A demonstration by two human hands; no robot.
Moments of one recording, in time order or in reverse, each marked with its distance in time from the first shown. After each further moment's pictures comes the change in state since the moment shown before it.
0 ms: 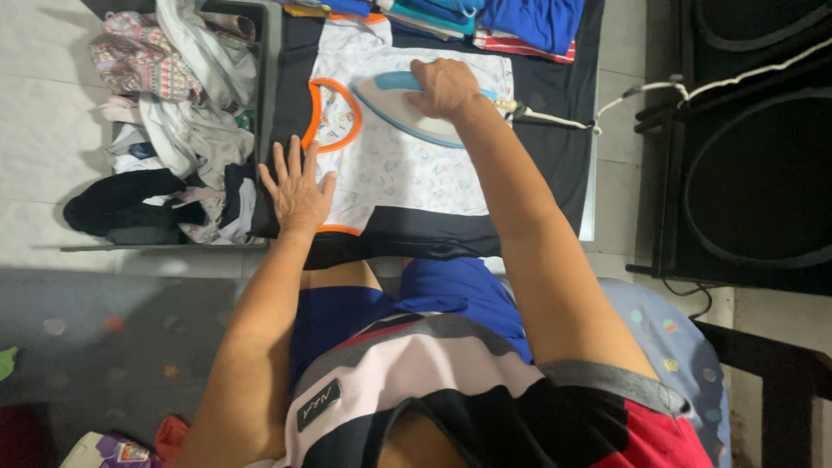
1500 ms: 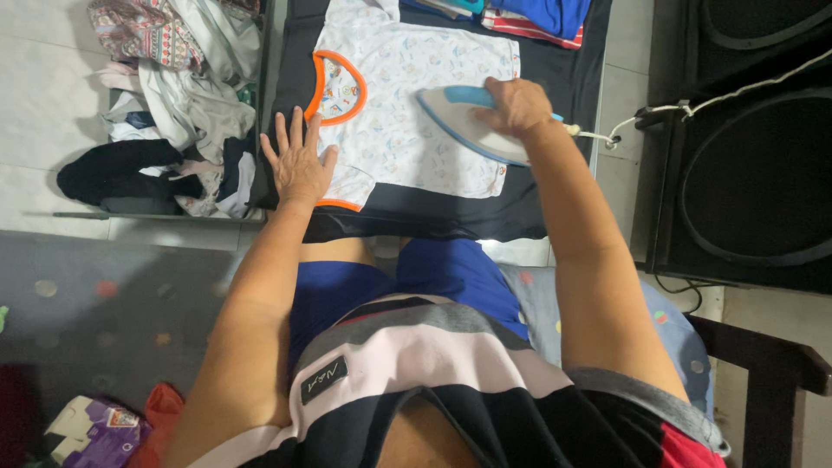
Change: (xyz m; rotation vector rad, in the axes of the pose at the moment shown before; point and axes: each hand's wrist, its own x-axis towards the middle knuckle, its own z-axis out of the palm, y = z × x) left_hand 0.001 -0.001 0.001 -0.029 -0.002 -0.011; right_hand -0.106 0.064 -0.002 -0.037 0.006 0.076
